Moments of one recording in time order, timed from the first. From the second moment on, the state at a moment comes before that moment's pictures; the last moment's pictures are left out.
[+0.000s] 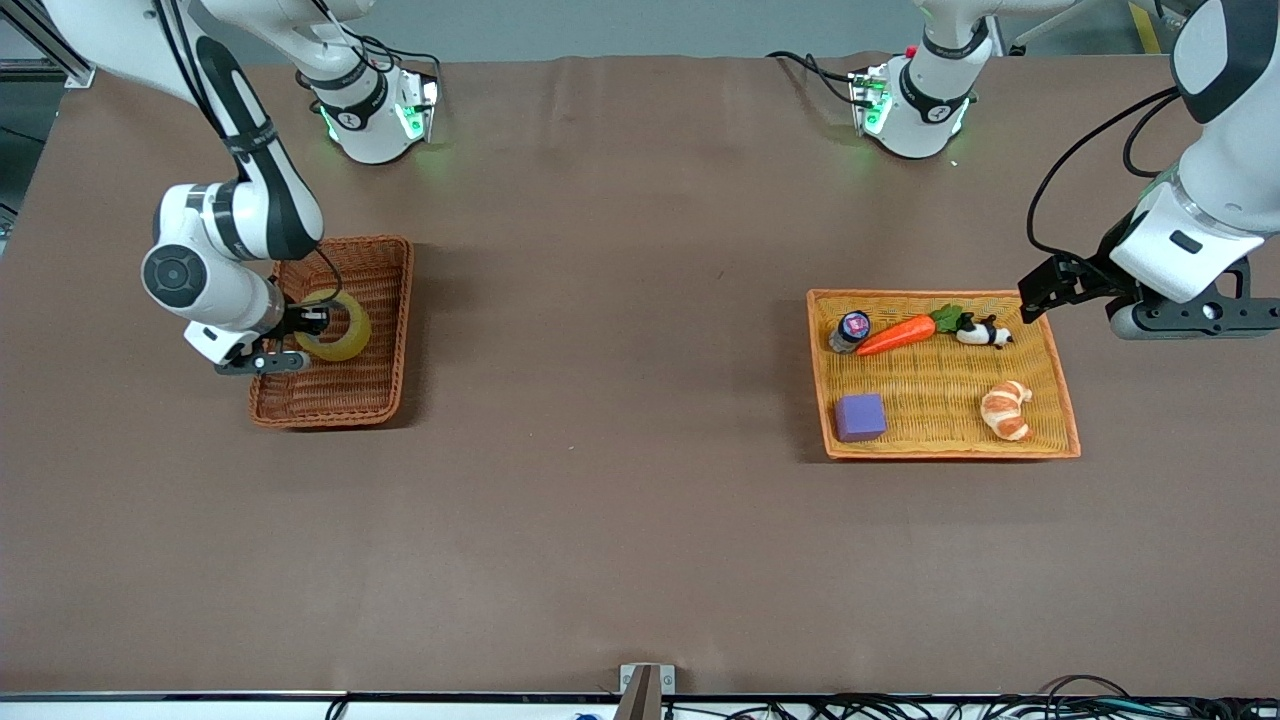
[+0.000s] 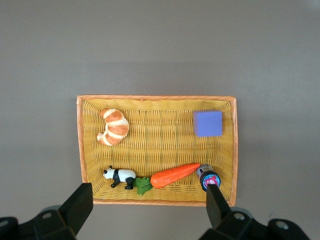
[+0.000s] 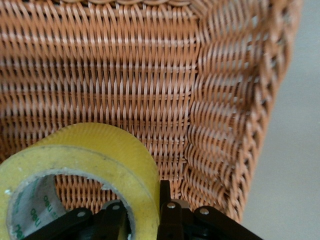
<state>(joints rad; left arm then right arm) -0.05 0.02 -0.09 -1.70 0.01 1.78 -0.12 0.06 0.22 -0.11 -2.39 -0.14 2.38 -0.03</state>
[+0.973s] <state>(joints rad) -0.05 0.02 -0.09 -1.70 0.01 1.78 -0.13 0.06 0.10 -0.09 -1.97 -0.13 2.17 -0.03</state>
